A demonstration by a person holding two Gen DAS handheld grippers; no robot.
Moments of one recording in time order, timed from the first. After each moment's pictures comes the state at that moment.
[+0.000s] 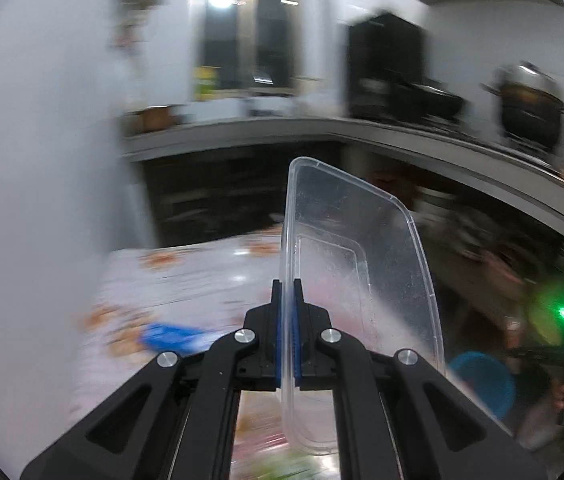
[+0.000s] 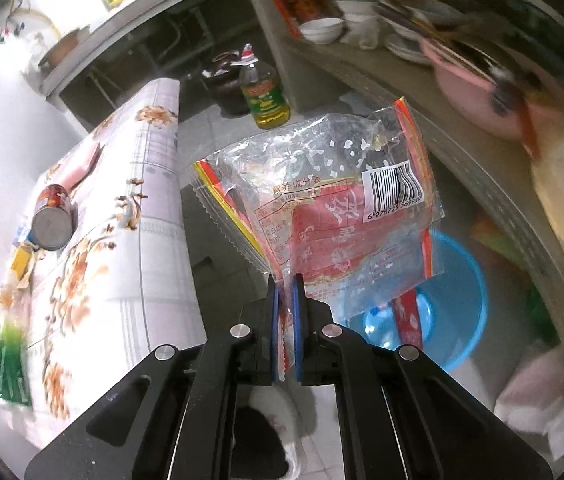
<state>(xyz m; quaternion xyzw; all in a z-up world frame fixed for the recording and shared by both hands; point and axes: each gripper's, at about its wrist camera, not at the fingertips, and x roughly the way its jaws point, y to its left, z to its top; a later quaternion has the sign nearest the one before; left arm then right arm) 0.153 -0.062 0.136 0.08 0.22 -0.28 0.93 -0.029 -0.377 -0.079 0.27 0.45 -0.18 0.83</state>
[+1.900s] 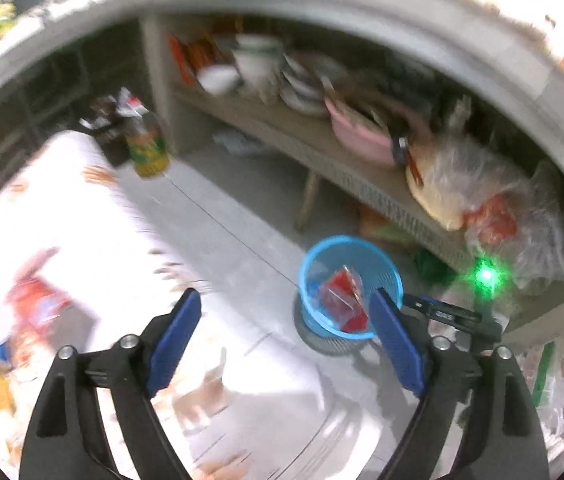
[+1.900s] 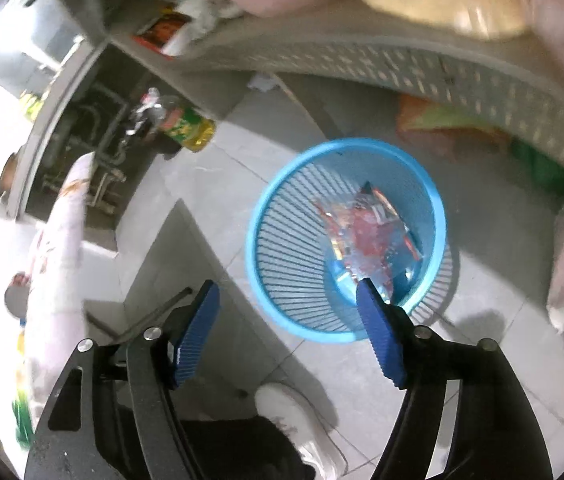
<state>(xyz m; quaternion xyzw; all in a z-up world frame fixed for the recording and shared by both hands) 0.118 -0.298 0.045 0.18 0.40 -0.47 0.77 -0.127 -0.438 -0.152 0.45 0.37 -0.25 0.77</state>
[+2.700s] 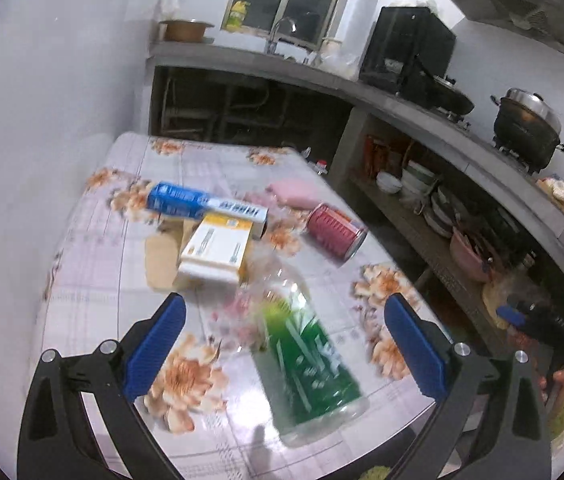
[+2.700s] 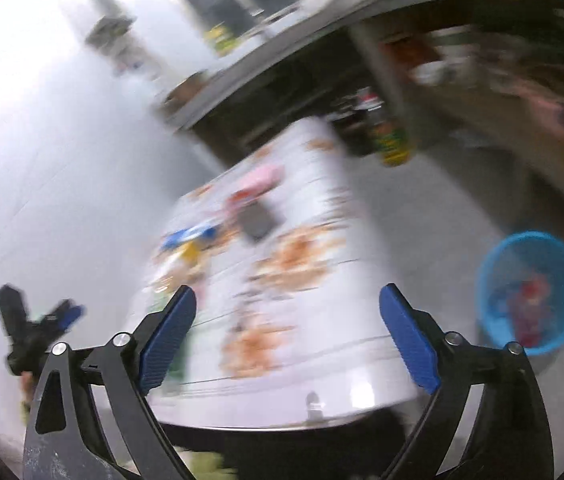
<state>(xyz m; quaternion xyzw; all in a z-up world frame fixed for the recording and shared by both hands) 0.094 0.071 0.056 -0.04 0.34 -0.28 0.90 -0.026 -0.248 0.040 0.33 0.32 0.01 0.89</state>
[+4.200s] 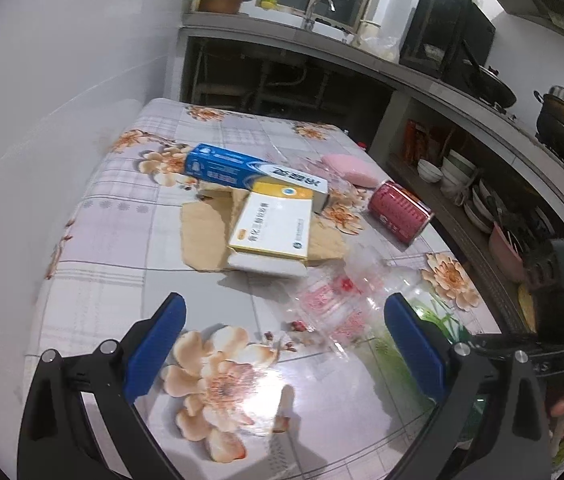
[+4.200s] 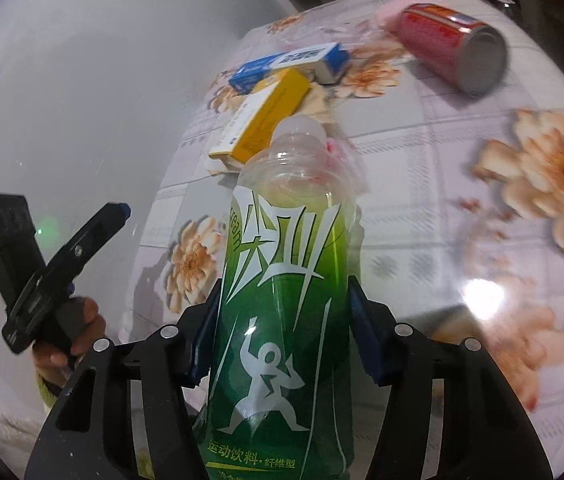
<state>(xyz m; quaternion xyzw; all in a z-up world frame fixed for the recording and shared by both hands) 0.144 0.084 0.001 -0.04 0.37 -0.23 0.90 0.114 -0.079 -0.021 0.26 0.51 0.16 0.80</state>
